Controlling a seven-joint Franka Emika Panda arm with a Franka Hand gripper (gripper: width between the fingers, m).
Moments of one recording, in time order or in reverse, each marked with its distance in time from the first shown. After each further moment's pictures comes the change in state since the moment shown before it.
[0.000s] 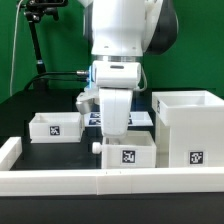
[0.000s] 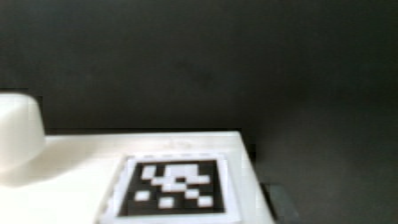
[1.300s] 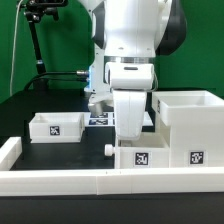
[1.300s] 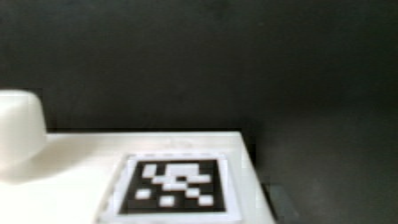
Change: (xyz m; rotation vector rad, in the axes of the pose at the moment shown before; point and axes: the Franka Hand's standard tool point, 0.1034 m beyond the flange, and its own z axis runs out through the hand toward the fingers) arm 0.017 0.003 0.002 0.003 0.002 0.002
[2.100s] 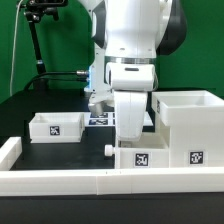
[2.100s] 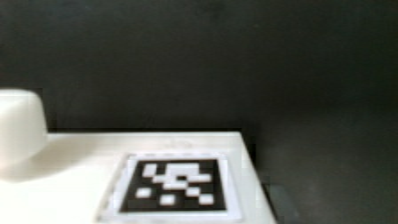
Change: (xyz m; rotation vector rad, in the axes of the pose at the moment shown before) arm 0.000 0.000 0.000 0.026 -0.013 -0.006
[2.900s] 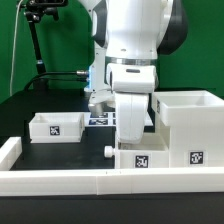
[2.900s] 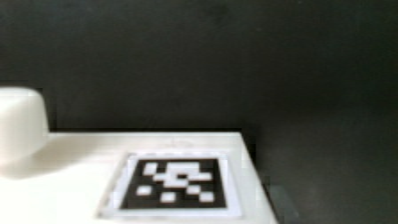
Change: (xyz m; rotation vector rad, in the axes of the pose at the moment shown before) arm 0.000 0.001 0.001 0.012 -0.010 -0.015
